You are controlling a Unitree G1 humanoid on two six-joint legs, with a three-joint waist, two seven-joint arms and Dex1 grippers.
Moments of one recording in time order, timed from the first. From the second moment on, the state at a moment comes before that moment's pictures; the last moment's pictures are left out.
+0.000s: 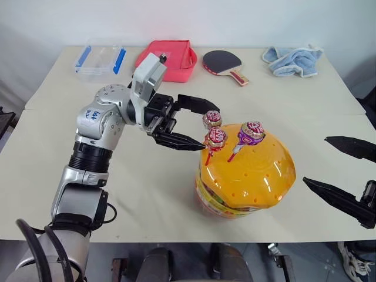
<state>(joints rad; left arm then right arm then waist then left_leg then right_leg) -1.04 0.46 -0.12 0.26 -0.65 0.47 -1.50 0.35 -0.89 -1.03 -0.78 1.13 0.58 0.89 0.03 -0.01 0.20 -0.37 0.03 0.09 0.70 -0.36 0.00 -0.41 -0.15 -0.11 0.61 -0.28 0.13</state>
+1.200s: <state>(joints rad) -1.21 0.66 -0.04 0.39 -0.52 0.64 -1.31 0.29 -0.93 -1.02 -0.70 1.10 0.55 0.92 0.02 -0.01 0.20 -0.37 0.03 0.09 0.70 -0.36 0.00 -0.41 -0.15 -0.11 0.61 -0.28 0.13</state>
